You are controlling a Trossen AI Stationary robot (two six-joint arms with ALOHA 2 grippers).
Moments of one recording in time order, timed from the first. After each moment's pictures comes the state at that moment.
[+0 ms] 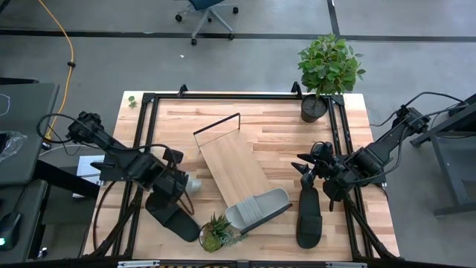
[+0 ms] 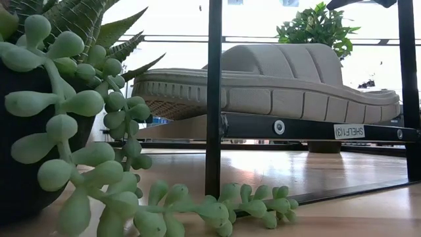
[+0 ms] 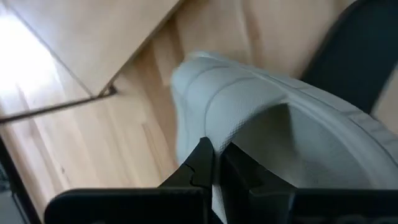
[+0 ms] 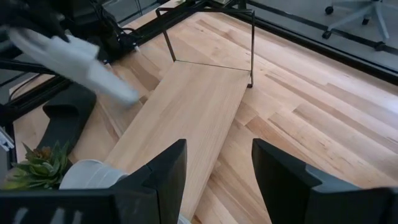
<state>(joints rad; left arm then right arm) -0.46 1.39 1.36 -1.47 -0.23 -0.28 0.67 1.12 1.10 -0.96 0.89 1.14</state>
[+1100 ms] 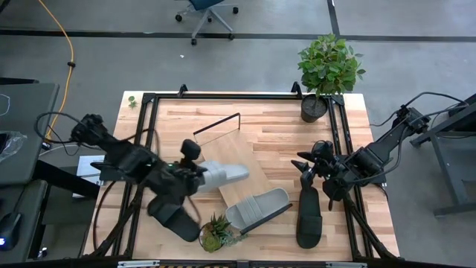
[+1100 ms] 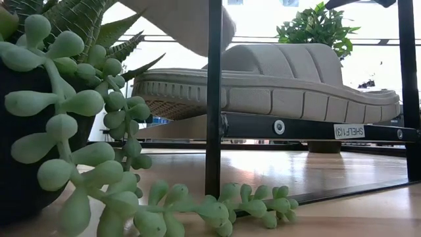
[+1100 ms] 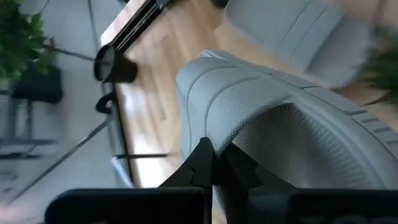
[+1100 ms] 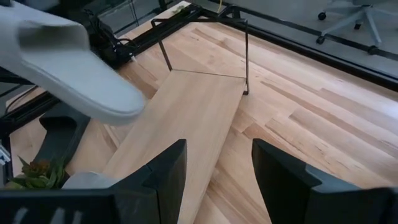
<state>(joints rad) -0.45 1.46 1.64 -1.20 -0.64 0.20 0.66 1.12 1.10 -0.96 0.93 1.17</state>
